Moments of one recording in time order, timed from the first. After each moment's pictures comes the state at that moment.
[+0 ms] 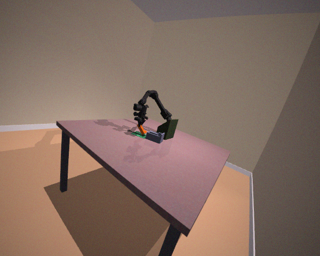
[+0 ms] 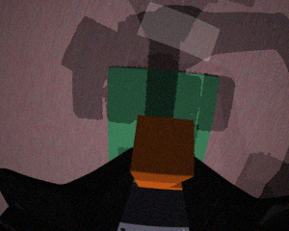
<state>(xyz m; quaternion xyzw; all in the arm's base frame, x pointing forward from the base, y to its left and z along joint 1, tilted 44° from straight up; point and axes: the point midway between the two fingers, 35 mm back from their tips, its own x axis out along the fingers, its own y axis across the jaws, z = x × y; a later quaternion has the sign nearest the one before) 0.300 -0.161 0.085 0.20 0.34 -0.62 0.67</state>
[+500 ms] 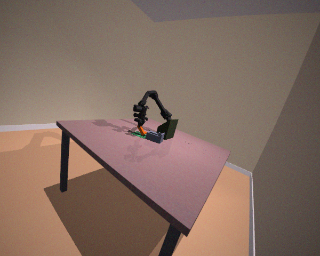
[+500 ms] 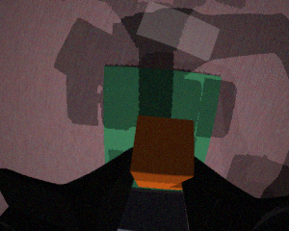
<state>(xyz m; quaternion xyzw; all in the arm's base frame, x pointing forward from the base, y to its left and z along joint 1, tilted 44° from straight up) 0.298 -0.167 0.078 0.20 0.34 -0.62 0.67</state>
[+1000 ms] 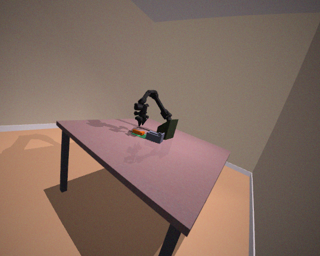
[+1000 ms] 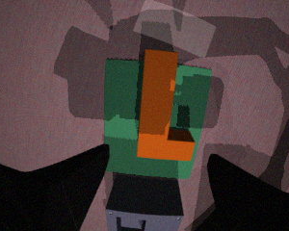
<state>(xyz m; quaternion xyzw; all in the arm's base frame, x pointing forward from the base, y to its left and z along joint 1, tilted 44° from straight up) 0.296 -0.150 0.090 0.20 0.35 -0.63 0.66</state>
